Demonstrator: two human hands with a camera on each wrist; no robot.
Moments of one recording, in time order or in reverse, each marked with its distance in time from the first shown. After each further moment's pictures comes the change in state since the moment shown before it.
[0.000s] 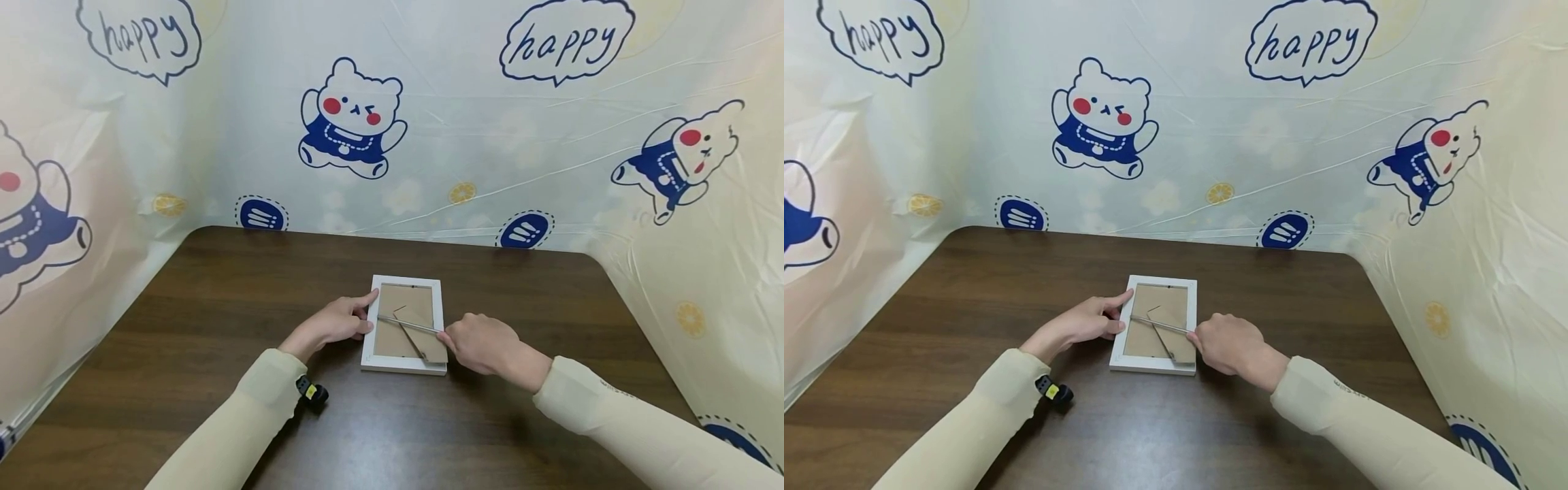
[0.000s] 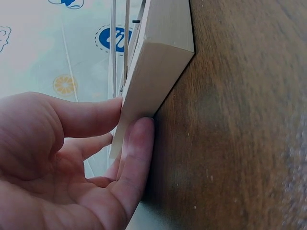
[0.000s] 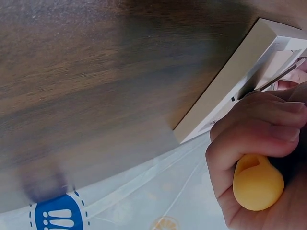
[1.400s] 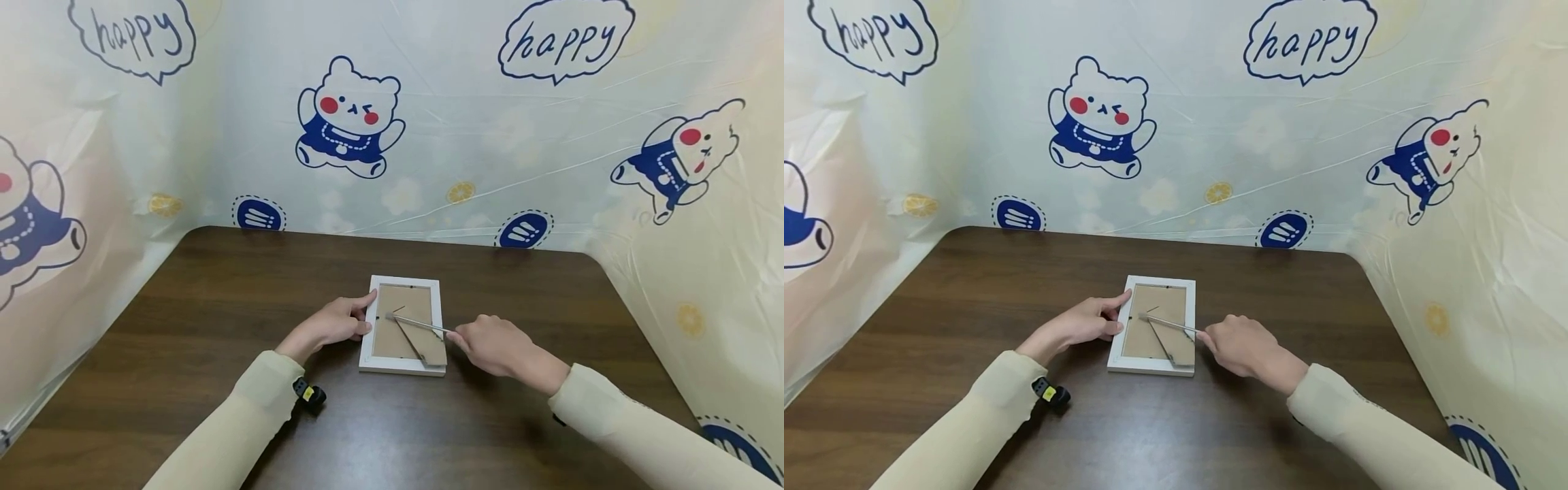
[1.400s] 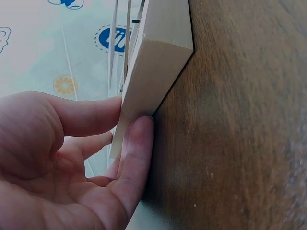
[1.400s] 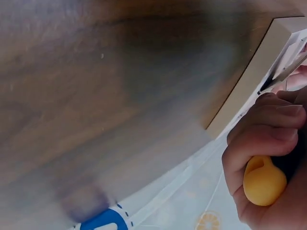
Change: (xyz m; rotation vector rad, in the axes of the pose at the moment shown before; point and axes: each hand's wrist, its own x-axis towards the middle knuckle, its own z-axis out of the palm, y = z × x) left_hand 0.000 0.001 -0.001 0.009 0.004 -0.004; right_hand -0.009 0.023 0.008 0.031 0.032 0.006
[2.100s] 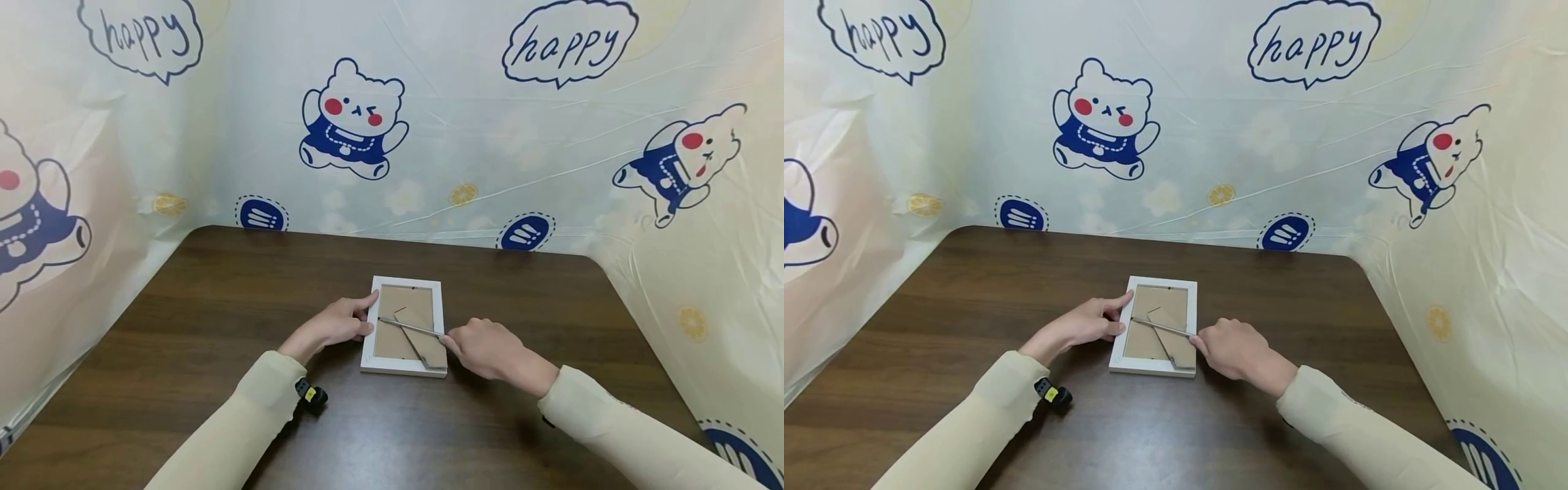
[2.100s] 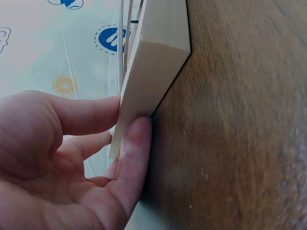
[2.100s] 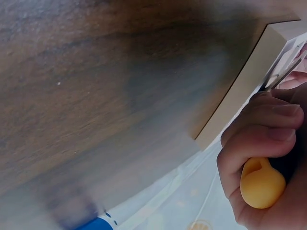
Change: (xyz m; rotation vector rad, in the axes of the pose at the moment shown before) left_hand 0.002 -0.003 0.001 0.023 0.011 0.003; right_hand 0.006 -0.012 0.005 0.058 -0.023 0.012
